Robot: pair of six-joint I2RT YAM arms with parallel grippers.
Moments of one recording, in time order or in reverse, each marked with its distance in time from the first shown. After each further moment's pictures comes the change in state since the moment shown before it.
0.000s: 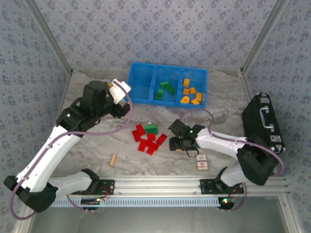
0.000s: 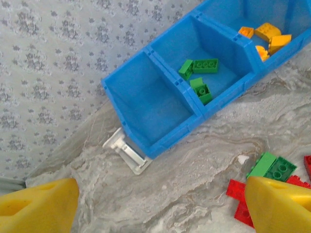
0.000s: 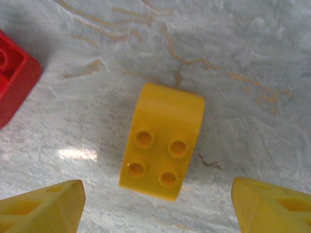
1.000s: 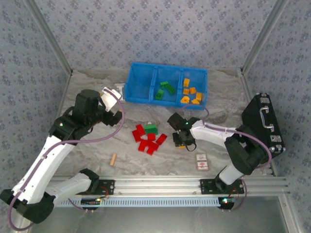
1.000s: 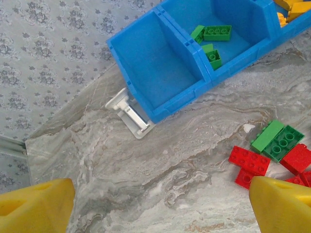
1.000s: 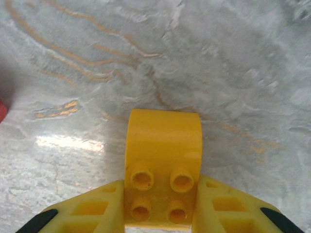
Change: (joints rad) left arm 0.069 -0.111 -0.105 -0.072 0.002 -0.034; right arm -0.096 0.133 0.095 -0.045 -0.012 -0.151
